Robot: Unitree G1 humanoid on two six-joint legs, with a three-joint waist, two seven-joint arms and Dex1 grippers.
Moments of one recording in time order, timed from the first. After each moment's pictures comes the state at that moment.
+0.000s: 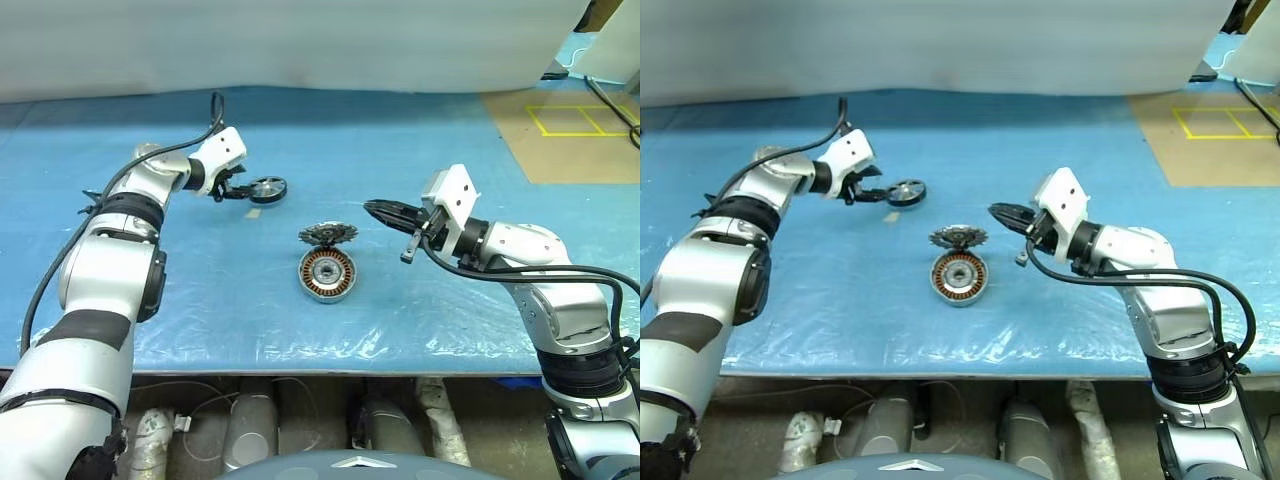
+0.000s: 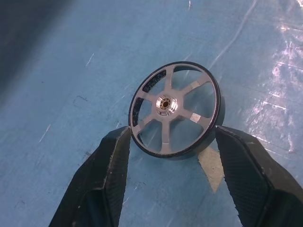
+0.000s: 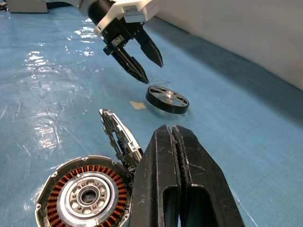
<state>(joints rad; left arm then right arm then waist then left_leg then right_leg) -1.28 0.48 -0.14 1.36 0.27 -0.16 -1.01 -0.38 -0.60 0.01 -0.43 0.37 0.57 0.76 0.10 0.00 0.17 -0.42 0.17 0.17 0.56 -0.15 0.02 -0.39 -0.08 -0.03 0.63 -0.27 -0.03</state>
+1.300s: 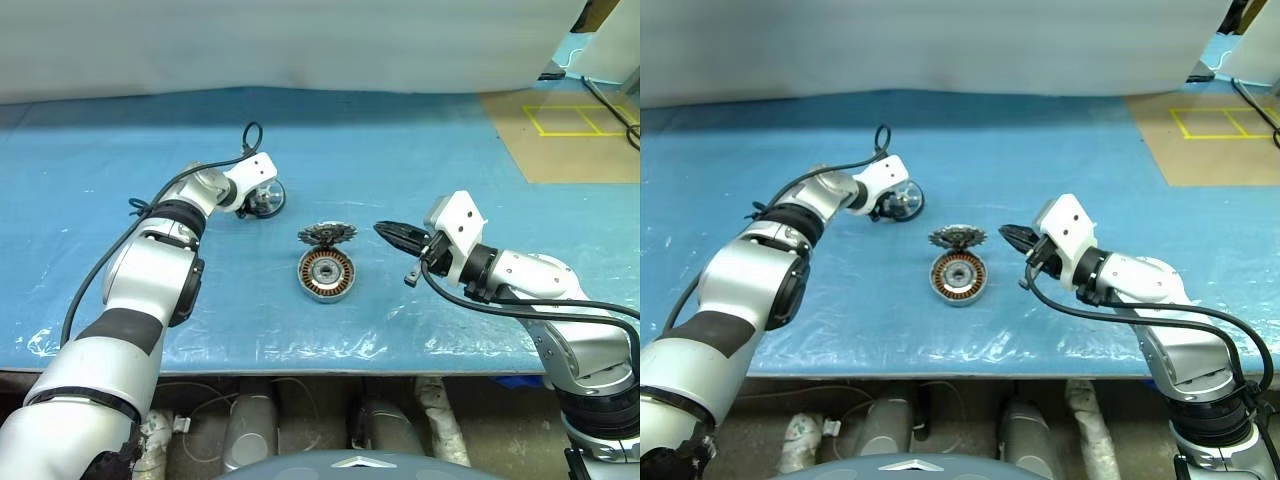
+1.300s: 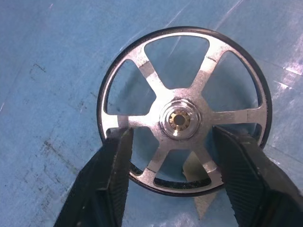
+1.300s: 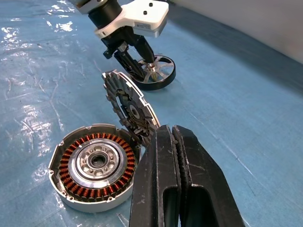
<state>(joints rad) -1.27 0.34 -0.19 1.39 0.42 0.05 -0.77 -0.22 -0.64 -0.01 -0.61 0.38 0.68 0.63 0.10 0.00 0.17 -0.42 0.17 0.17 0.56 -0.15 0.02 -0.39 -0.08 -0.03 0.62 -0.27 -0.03</state>
